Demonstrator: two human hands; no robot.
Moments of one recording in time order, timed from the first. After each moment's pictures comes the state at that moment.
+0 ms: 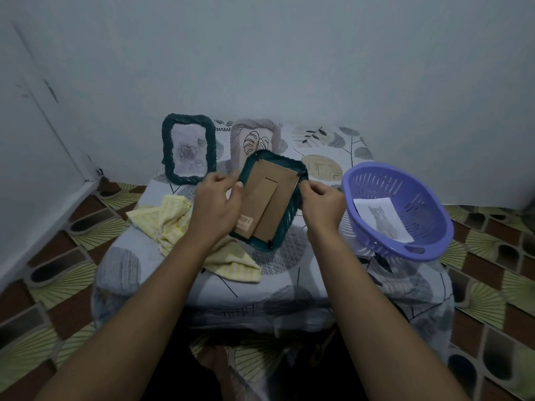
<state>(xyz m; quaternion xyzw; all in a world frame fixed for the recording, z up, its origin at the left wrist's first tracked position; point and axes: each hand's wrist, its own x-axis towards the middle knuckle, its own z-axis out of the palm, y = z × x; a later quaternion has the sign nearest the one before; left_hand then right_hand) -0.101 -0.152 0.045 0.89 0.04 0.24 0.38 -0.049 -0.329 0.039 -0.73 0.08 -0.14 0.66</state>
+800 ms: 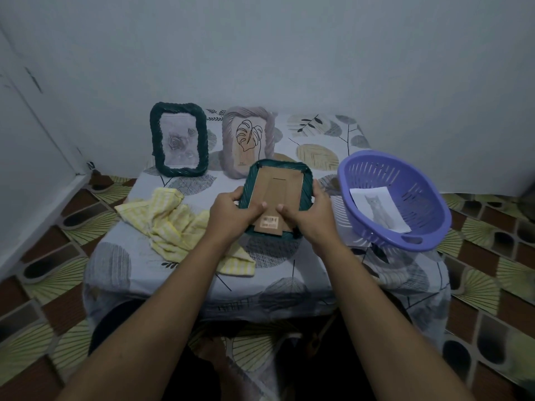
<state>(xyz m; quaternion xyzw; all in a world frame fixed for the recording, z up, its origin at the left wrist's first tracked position) -0.084 -0.179 -0.006 0.77 0.09 0.10 0.62 -0.041 -0.356 -0.016 -0.81 -0.01 -0.02 0.59</state>
